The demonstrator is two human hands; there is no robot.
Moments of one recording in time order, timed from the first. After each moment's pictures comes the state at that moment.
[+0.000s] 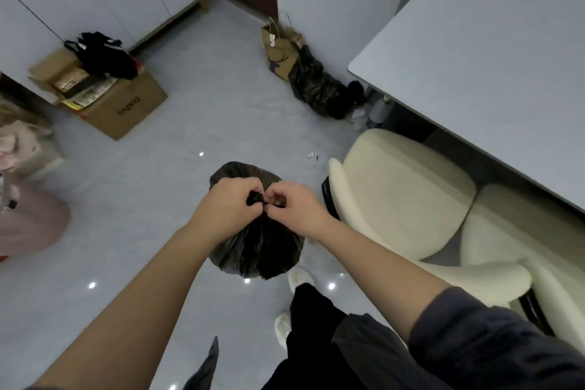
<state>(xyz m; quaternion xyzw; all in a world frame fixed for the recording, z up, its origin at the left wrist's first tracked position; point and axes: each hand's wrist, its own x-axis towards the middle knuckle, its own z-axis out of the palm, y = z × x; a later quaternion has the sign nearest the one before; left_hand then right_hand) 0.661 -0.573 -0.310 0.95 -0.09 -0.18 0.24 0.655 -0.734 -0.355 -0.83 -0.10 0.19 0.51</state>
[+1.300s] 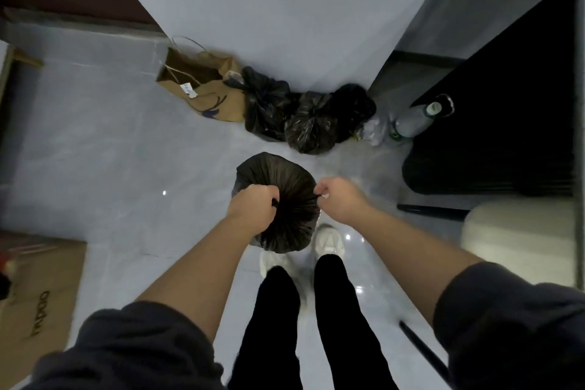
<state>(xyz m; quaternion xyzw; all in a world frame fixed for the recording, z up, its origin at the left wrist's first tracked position) 1.347 -0.624 -0.647 0.87 -0.29 -0.40 0.05 1.247 -0.791 -0.660 -0.82 0.30 0.29 0.39</state>
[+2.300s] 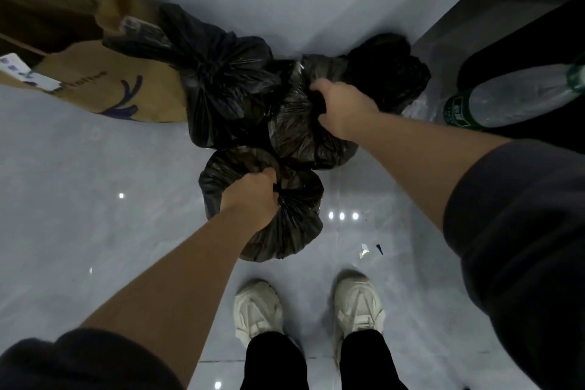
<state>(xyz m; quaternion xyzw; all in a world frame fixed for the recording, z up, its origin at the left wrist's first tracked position) 1.475 -0.703 -0.973 0.85 -0.34 -0.40 0.04 1.453 -0.915 -0.958 -0.89 0.31 0.26 0.23</state>
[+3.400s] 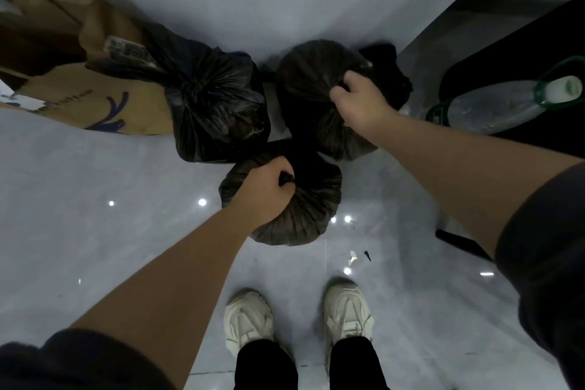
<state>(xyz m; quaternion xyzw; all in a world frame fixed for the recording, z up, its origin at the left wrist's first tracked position) 1.475 -0.744 -0.958 0.81 -0.30 -0.42 0.28 1.442 -0.951 -0.938 -0.74 0.47 0.08 0.48</state>
